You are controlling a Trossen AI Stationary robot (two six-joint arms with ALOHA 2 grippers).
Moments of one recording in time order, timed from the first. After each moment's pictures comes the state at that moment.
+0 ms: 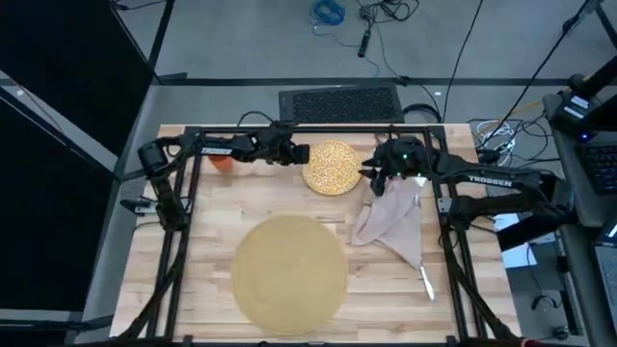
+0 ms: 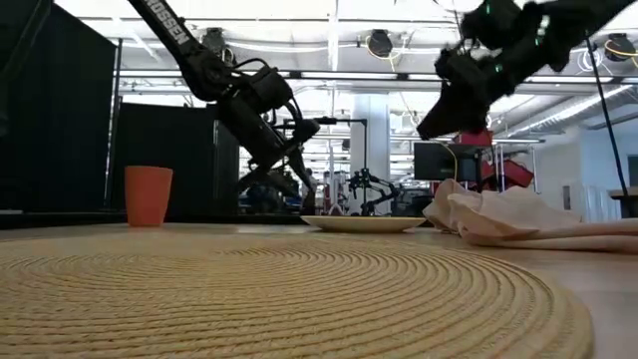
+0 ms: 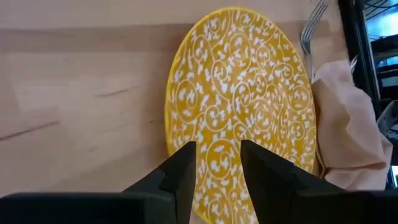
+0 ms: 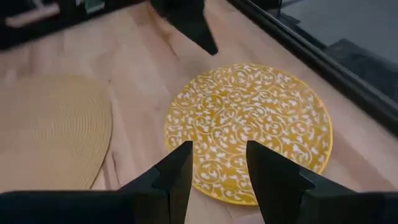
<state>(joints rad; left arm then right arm) 0.53 1.81 1.04 -0.01 0.19 -0.88 -0.55 1.06 0.56 -0.05 -0.22 0.14</state>
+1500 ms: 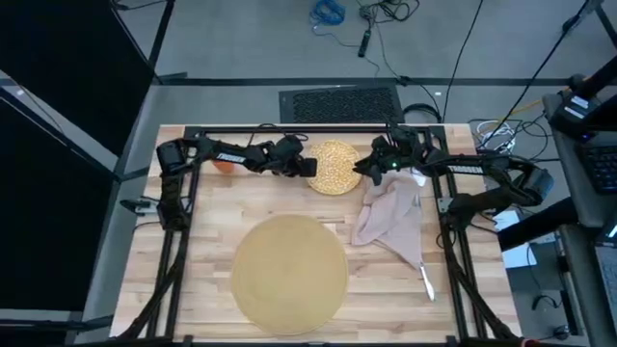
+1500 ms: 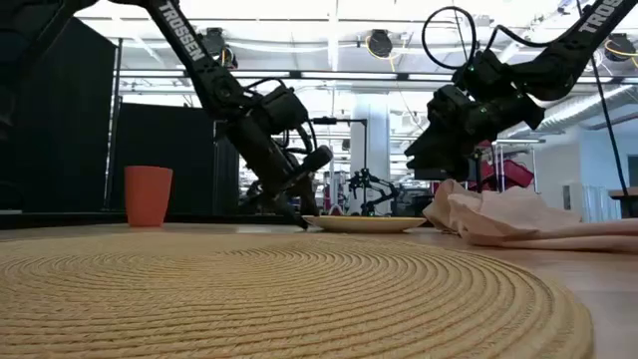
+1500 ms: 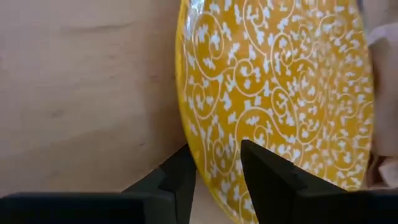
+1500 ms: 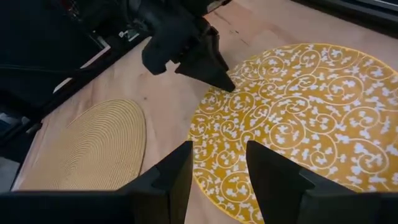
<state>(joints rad) 0.46 1.95 1.05 0.05 0.14 -0.91 -0.71 1.32 0.50 0.29 -0.58 0.25</state>
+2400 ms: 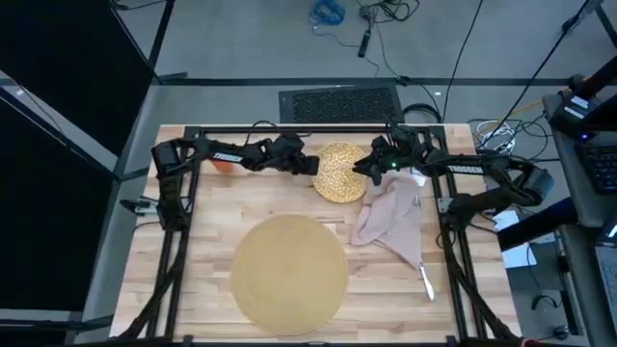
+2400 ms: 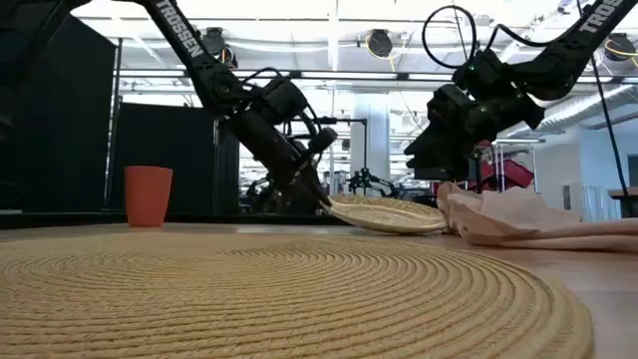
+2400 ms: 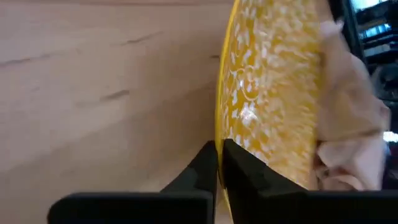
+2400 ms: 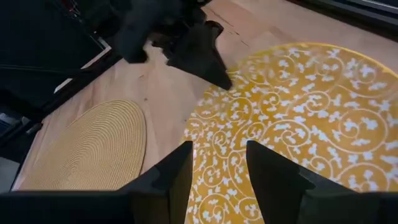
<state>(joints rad) 0.45 1.89 1.05 0.13 0.24 -0.85 -0.71 1.31 0.50 0.29 -0.58 0.25</state>
